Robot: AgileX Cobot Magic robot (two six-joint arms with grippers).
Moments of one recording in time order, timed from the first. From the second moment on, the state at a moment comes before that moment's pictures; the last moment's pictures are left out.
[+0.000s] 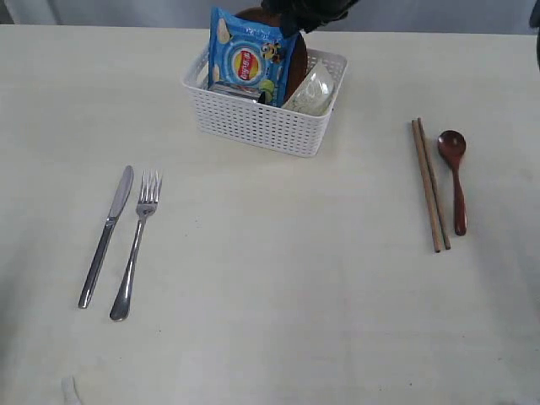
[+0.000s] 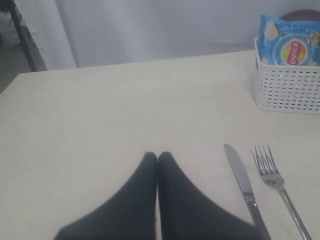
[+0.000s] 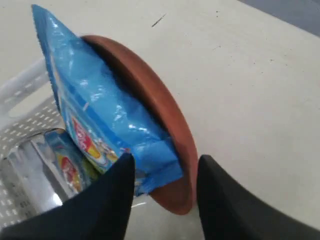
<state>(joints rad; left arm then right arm) -0.12 0.00 0.00 0.15 0.35 -0.08 0.37 2.28 -2.03 0.28 0.84 -0.32</state>
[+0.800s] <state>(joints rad) -0.12 0.00 0.00 0.15 0.35 -0.08 0.24 2.26 -2.05 0.59 0.85 -0.58</state>
